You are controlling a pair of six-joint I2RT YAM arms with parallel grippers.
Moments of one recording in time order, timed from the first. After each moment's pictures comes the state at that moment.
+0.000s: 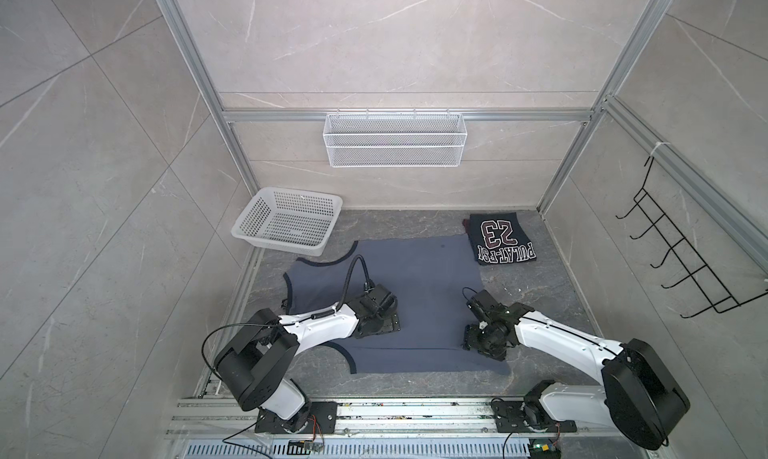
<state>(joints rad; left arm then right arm) -0.84 1.51 0.76 -0.41 -0.08 -0.93 0.55 1.29 0.61 -0.74 -0.06 0.83</state>
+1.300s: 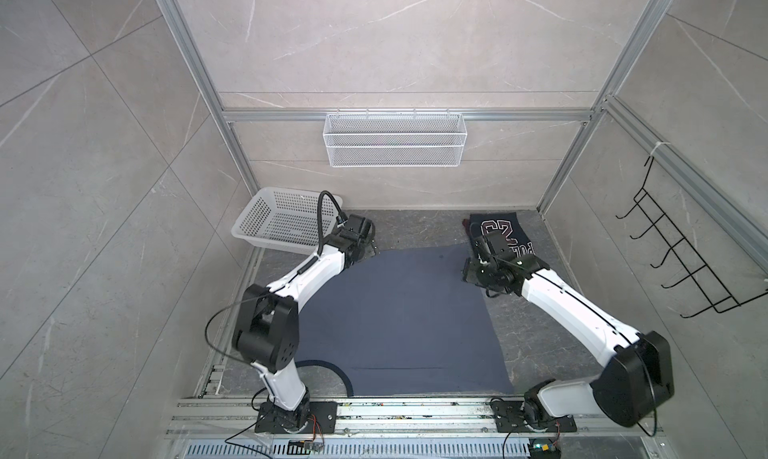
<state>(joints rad) -0.42 1.83 1.44 -0.58 -0.22 -0.69 0.40 1.47 1.20 -0.73 0.13 0.59</state>
